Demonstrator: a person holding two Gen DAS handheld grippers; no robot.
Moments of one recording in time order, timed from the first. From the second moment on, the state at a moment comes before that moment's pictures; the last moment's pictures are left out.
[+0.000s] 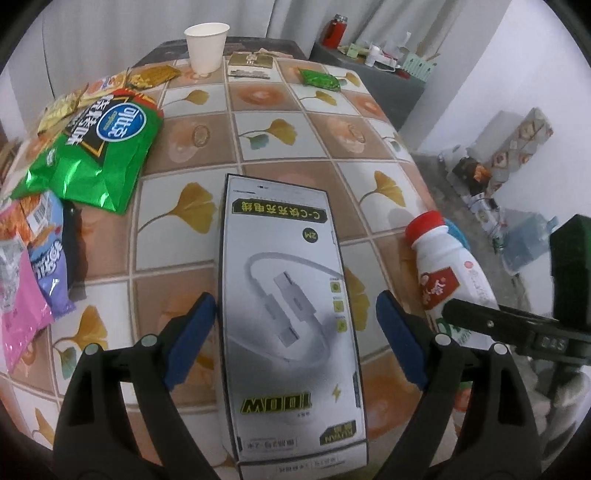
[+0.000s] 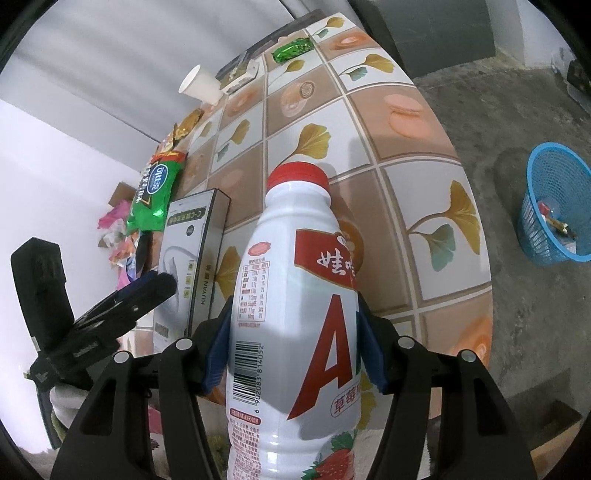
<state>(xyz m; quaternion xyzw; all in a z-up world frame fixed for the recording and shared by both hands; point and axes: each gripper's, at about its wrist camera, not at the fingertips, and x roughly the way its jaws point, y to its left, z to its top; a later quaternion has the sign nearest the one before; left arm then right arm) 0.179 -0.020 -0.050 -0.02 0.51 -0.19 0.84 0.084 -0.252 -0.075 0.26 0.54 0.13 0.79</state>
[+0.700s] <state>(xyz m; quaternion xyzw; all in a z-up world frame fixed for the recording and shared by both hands) 0.181 -0.041 -0.067 0.05 0.50 -0.16 0.85 0.088 -0.248 -0.072 0.24 0.54 0.12 0.80</state>
